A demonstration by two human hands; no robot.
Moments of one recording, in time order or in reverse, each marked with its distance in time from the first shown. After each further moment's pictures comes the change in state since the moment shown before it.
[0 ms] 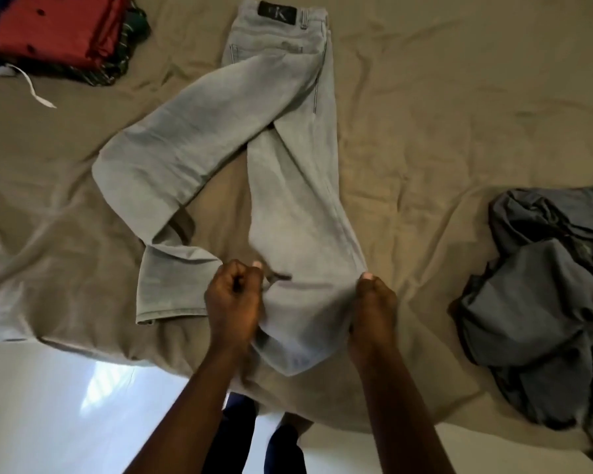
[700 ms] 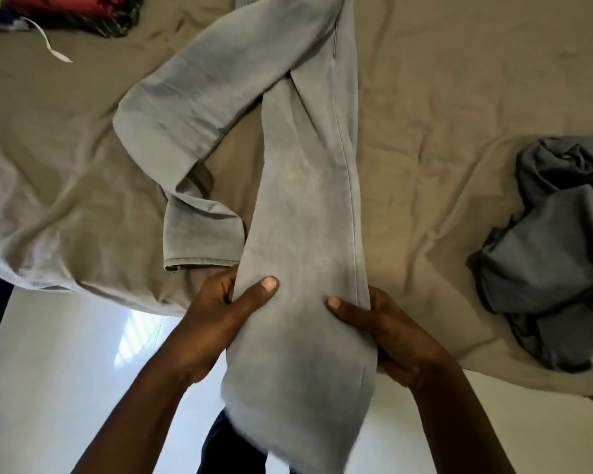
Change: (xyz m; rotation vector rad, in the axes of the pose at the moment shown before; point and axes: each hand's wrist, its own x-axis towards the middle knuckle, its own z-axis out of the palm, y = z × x) left_hand -0.069 0.032 -0.104 -0.220 -0.644 -0.343; right_hand -0.077 -0.010 -0.069 0.069 -0.911 0.428
